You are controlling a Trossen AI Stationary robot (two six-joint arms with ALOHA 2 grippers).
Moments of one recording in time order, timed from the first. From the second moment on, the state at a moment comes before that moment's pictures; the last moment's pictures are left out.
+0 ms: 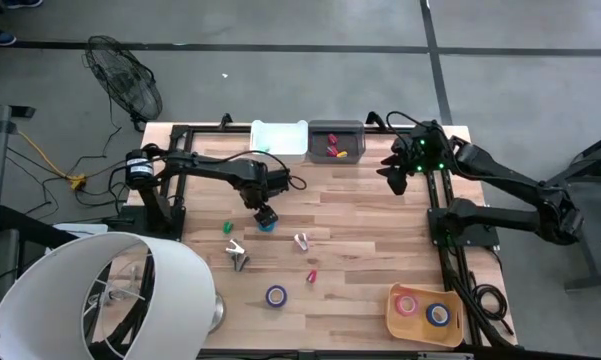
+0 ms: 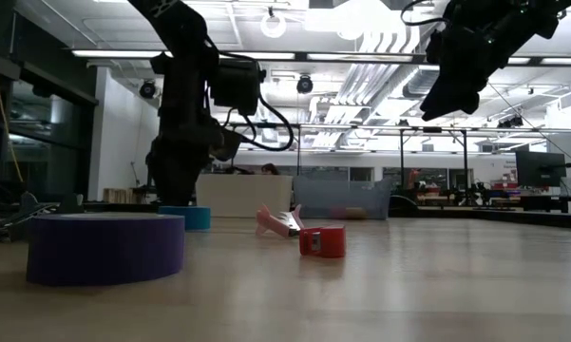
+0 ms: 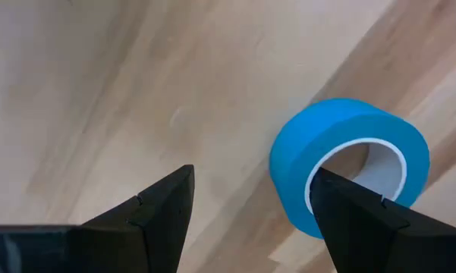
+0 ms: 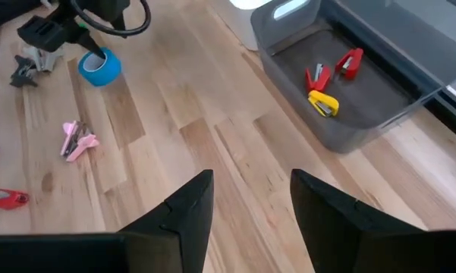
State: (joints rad) left arm 0.21 1.77 1.12 -0.84 0.07 -0.40; right arm -0.66 0.88 0.74 -0.60 -0.27 0.02
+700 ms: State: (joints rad) left arm 0.22 1.82 1.12 -0.82 0.04 -0.39; right arm -0.66 0.88 0.74 -0.61 -0.29 0.00
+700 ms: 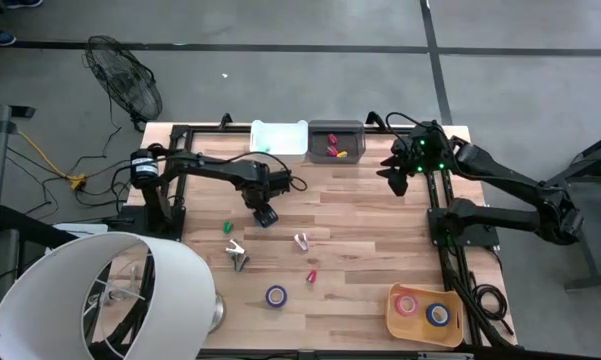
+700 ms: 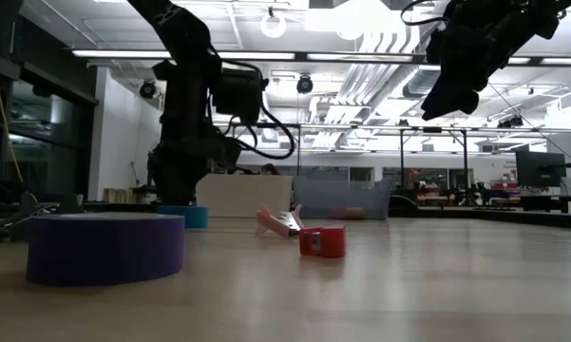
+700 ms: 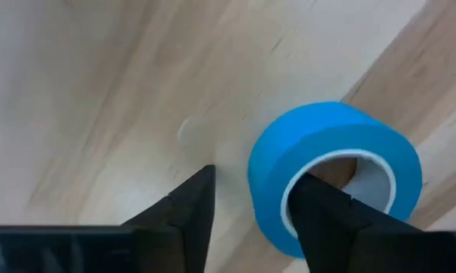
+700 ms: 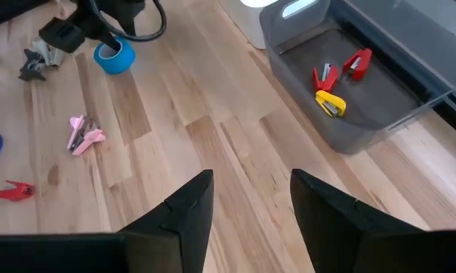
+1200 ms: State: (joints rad) left arm 0.22 1.82 1.12 -0.82 0.04 -0.35; right arm -0.66 0.88 0.74 -0.61 -0.29 -0.01
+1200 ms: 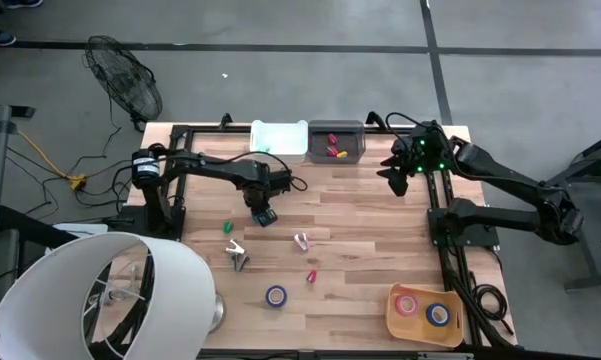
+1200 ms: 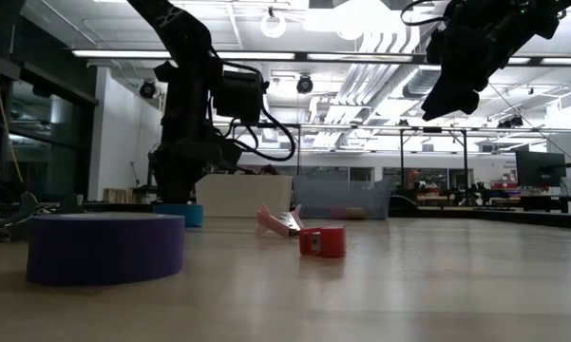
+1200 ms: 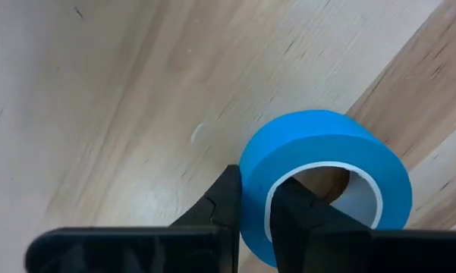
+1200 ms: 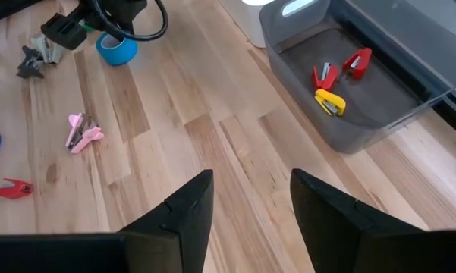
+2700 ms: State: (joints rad) left arm 0.22 1.83 1.73 -0.12 -0.19 0.23; right arm -0.65 0.94 0.74 0.04 -0.63 -0.09
